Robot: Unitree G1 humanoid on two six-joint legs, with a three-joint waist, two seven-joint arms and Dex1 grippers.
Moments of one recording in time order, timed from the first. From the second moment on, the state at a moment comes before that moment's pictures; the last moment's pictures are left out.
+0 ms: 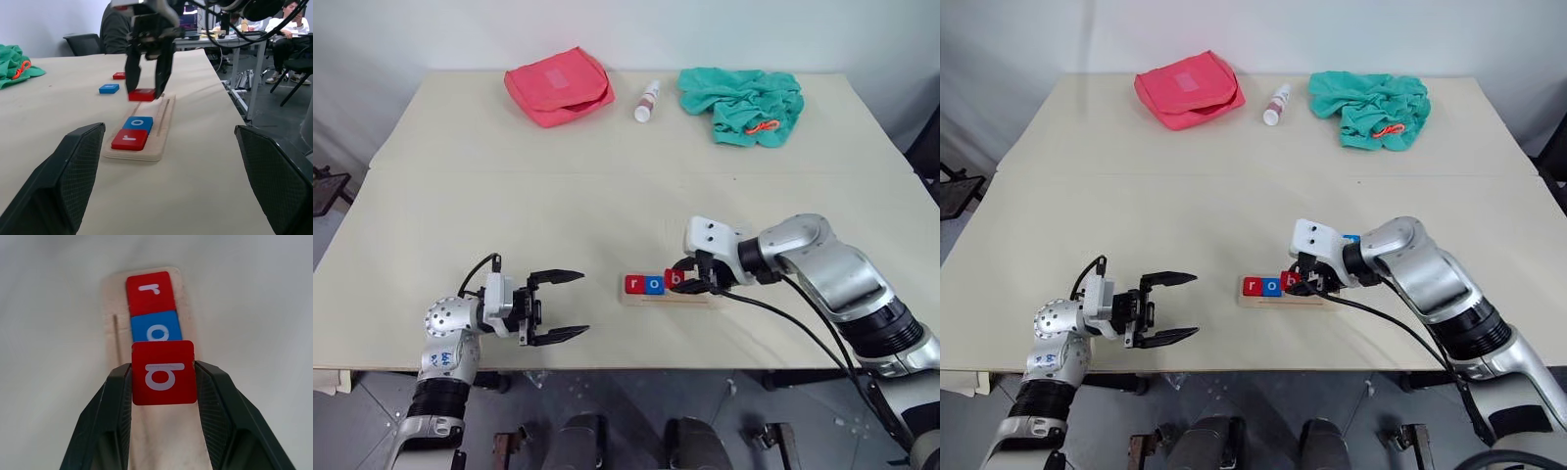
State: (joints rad) left arm -0.30 0.45 0.11 0.32 -0.51 -0.30 -1.45; right arm -0.77 -0.75 0.42 -0.14 0.16 0.76 1.15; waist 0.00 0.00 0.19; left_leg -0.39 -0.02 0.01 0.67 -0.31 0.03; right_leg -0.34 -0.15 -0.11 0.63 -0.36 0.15
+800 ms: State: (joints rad) left arm -0.24 0.45 0.11 0.25 -0.51 -0.30 -1.41; right arm -0.76 -0.74 0.45 -0.10 0.11 0.72 1.18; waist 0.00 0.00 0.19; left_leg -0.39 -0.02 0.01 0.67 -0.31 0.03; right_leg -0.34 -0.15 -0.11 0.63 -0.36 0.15
